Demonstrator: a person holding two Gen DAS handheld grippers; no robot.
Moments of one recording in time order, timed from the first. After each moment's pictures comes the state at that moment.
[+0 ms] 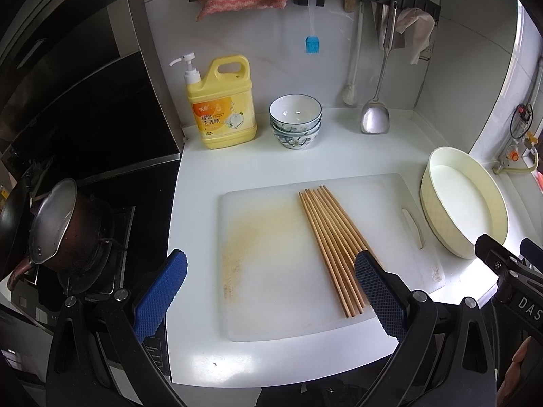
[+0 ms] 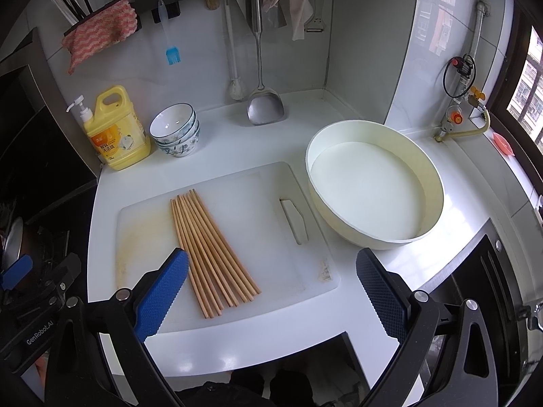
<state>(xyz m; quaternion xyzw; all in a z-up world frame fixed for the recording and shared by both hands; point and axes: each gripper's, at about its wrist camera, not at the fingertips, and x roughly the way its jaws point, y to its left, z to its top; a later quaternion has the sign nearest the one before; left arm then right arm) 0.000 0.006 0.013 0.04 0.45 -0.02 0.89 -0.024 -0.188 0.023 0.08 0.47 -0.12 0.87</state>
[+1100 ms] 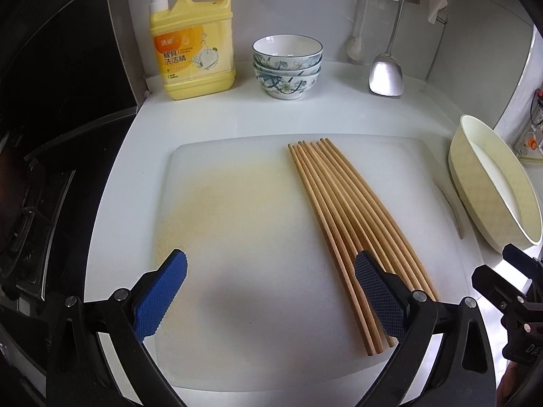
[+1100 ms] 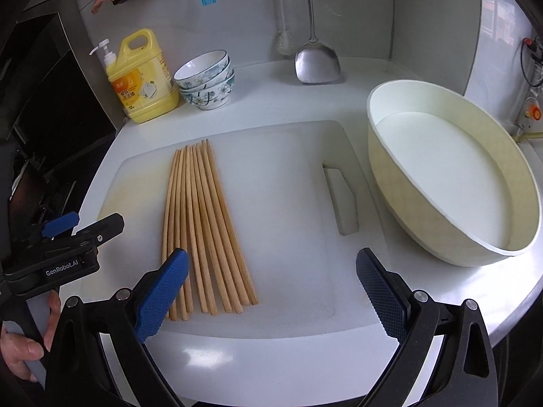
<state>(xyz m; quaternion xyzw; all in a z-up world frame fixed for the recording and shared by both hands) 0.041 -0.012 -0.135 0.00 0.47 -0.03 0.88 0.012 -0.221 -0.125 0.07 0.47 0.04 0.88</state>
